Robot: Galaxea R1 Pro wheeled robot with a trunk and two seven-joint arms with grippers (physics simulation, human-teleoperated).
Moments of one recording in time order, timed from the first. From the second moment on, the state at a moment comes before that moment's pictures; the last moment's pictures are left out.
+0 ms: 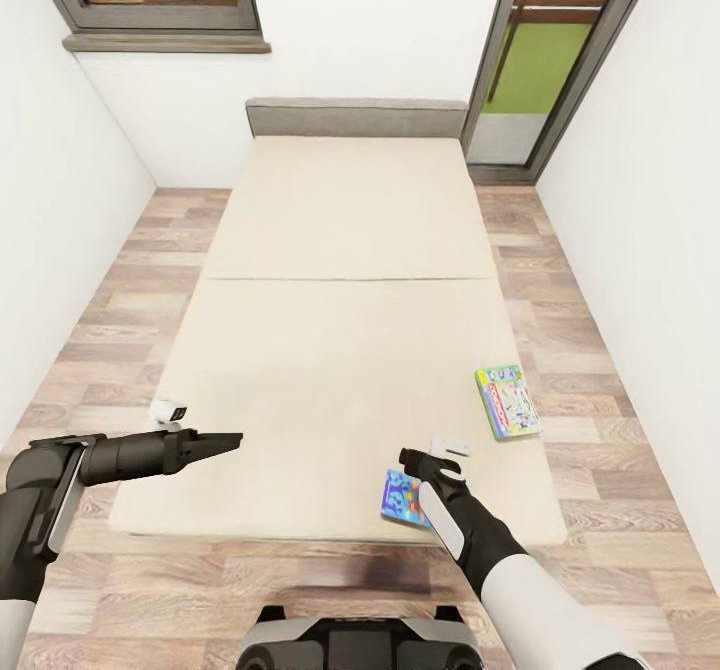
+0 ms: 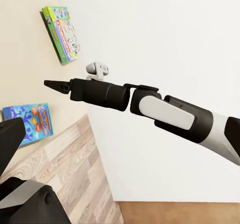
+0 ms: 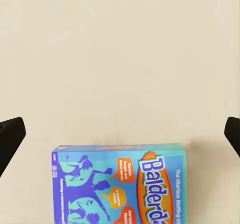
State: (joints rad) left arm -0.54 0.30 0.21 -1.32 0.07 0.95 -1.57; right arm -0.69 0.14 0.24 -0.64 -0.44 0.19 -0.39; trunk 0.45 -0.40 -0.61
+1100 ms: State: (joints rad) left arm -0.54 0.30 0.21 -1.32 0.06 0.95 -1.57; right arm -0.70 0.14 0.24 -0.64 -0.44 0.18 -0.39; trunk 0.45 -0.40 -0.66
